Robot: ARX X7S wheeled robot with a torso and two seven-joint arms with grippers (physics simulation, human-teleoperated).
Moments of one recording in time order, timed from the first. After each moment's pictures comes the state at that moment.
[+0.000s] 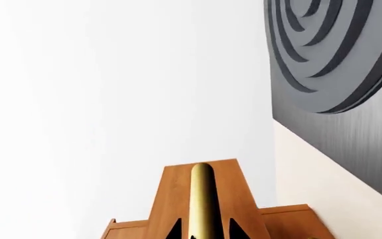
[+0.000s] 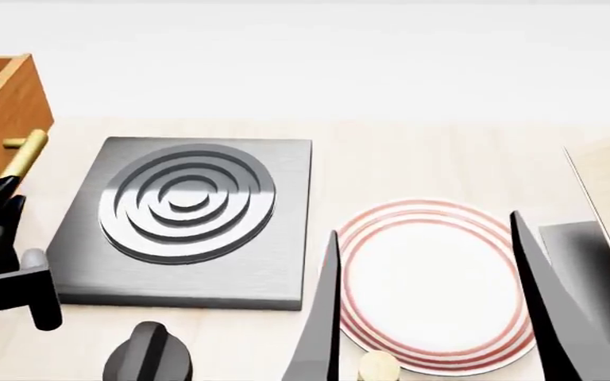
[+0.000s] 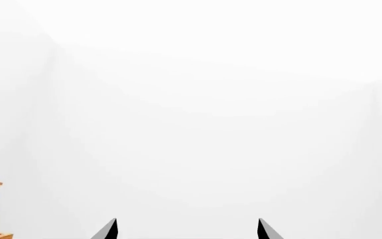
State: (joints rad) left arm -1.21 -0.53 1.78 -1.05 -0.01 0.07 -0.49; right arm 0.90 1.01 -1.35 -0.96 0.43 0.11 1.33
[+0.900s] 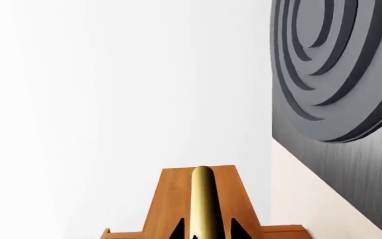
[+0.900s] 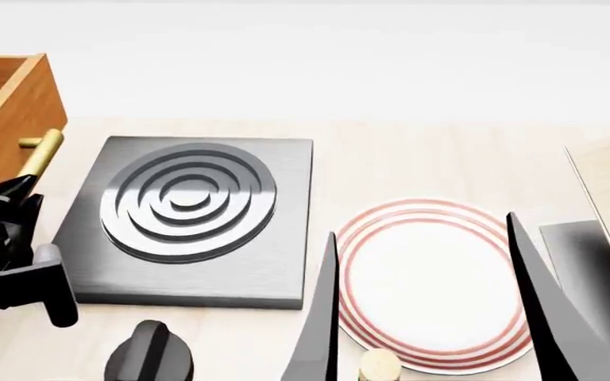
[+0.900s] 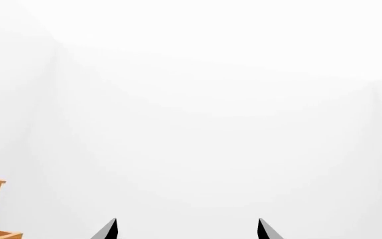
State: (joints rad) left arm -1.21 -0.51 1.77 -1.04 -0.05 0.09 -0.48; right arm 0.89 1.01 -1.34 -0.96 0.43 0.10 1.32
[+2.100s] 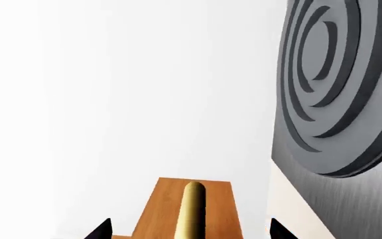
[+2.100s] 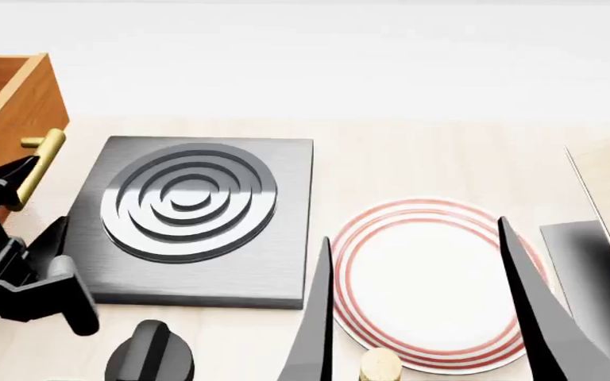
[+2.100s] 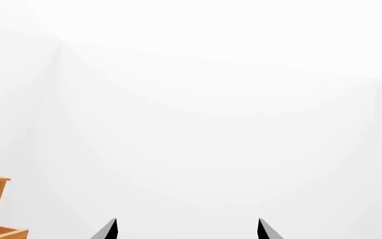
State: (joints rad) left arm -1.12 -0.39 1.63 -1.28 0.01 0.28 -0.56; right arm 0.88 1.00 -1.34 -0.95 0.43 0.10 1.31
